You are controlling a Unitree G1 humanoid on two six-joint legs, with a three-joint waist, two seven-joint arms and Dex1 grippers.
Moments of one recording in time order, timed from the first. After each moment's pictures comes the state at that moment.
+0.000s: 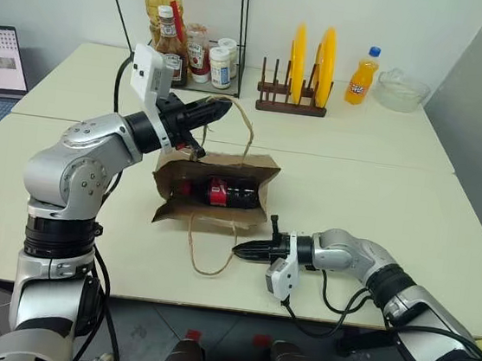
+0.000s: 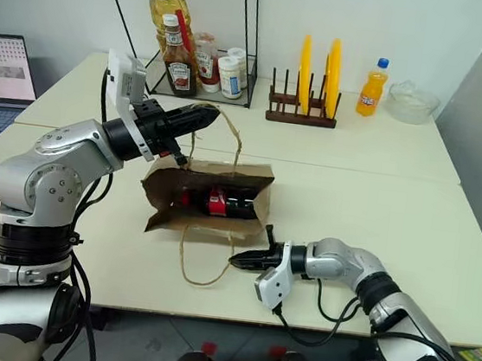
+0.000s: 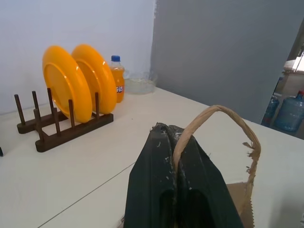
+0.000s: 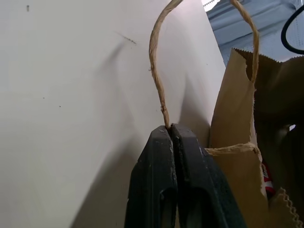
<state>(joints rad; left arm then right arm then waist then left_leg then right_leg) -0.72 0.56 0.17 -0.10 -0.65 0.73 -0.69 -0.74 -0.43 0.69 0.72 -0.57 -1.11 0.39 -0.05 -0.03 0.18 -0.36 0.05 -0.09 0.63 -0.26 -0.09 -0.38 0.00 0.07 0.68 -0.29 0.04</state>
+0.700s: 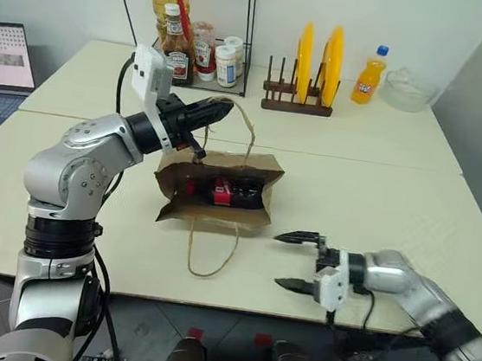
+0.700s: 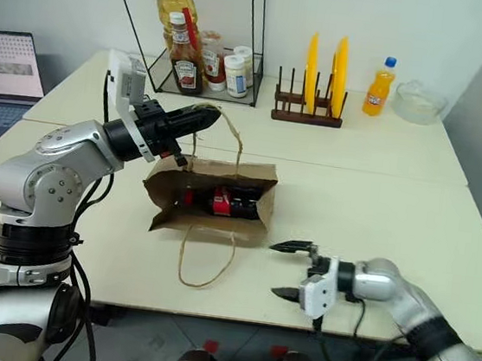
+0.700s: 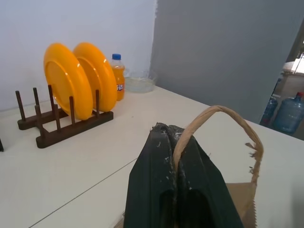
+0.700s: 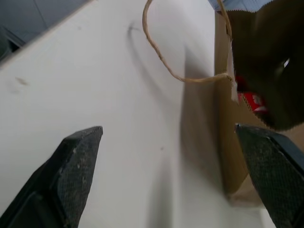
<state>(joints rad) -0.71 0.57 0.17 -0.10 -0.67 0.73 -0.70 -0.35 -0.81 0.52 0.14 0.01 -0.70 0.77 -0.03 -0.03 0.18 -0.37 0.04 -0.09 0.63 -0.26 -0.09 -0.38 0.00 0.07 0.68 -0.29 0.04</state>
